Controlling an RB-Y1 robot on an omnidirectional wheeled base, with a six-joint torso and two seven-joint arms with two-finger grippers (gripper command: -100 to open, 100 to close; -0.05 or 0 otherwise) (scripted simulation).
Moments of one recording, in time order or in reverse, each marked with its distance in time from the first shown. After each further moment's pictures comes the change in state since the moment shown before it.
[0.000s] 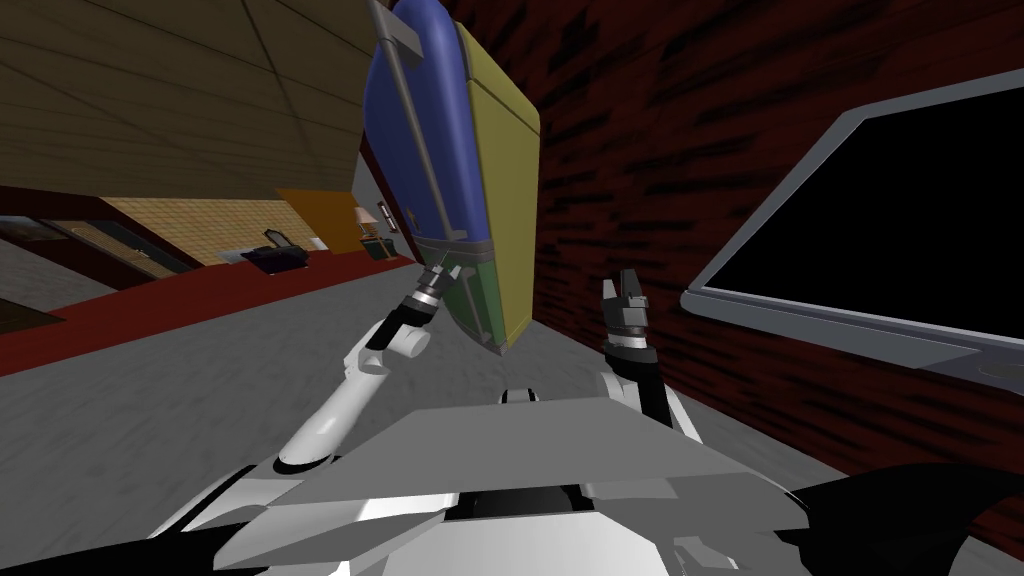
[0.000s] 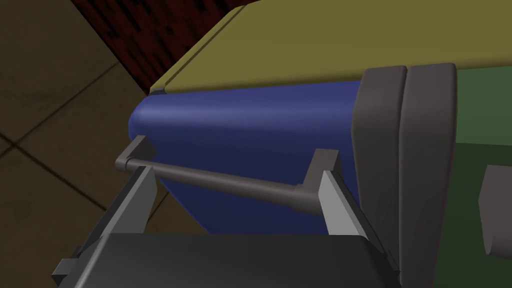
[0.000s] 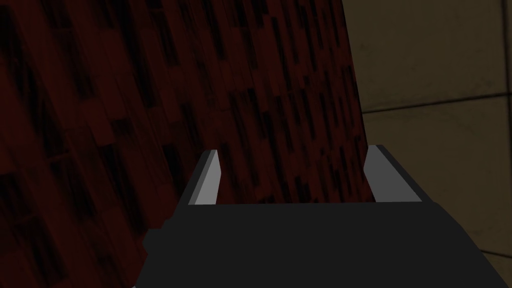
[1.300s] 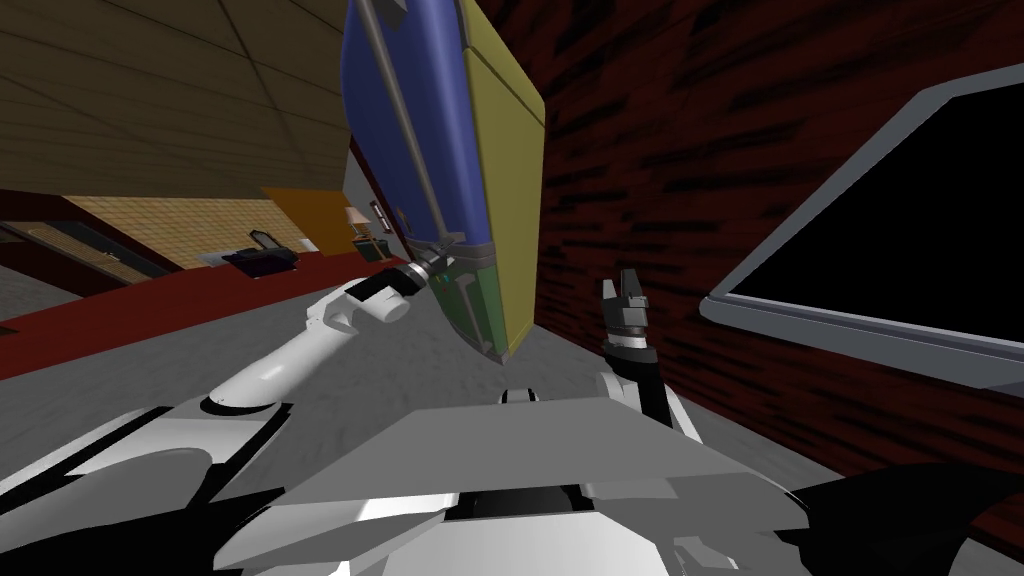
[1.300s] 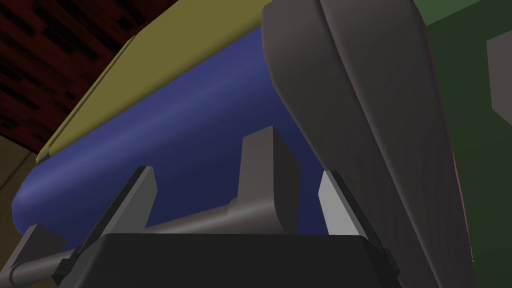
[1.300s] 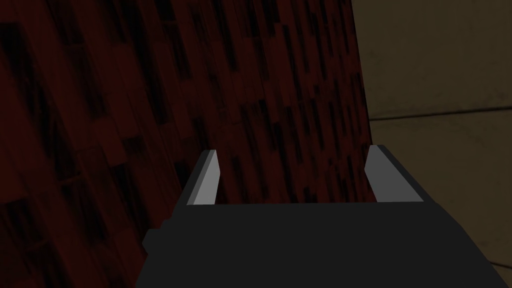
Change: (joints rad) left arm -0.294 0.409 -0.101 0.136 0.242 0.298 -0.091; right arm 0.000 0.000 0.000 0.000 0.000 0.000 0.000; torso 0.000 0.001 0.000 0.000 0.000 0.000
